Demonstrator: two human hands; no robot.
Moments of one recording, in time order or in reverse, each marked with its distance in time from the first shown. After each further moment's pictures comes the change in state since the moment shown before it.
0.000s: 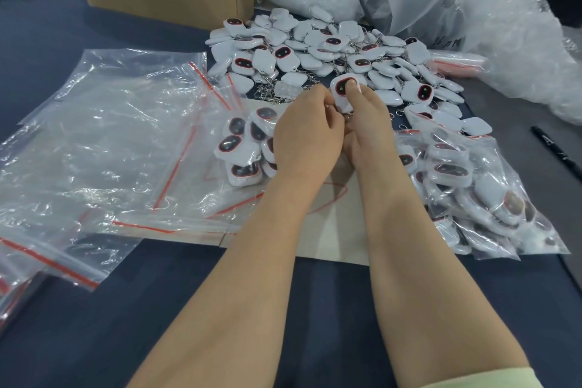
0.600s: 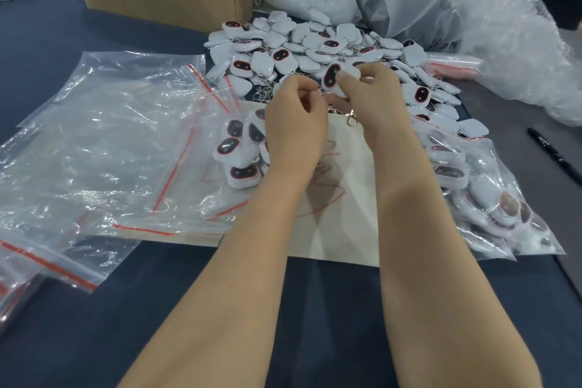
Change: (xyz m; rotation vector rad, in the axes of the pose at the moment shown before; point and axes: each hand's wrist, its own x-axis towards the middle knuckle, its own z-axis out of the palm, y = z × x) left_hand 0.008 0.003 -0.011 -0.368 0.126 -0.151; right_hand -0.009 -0.040 0.009 -0.379 -0.044 -0.111
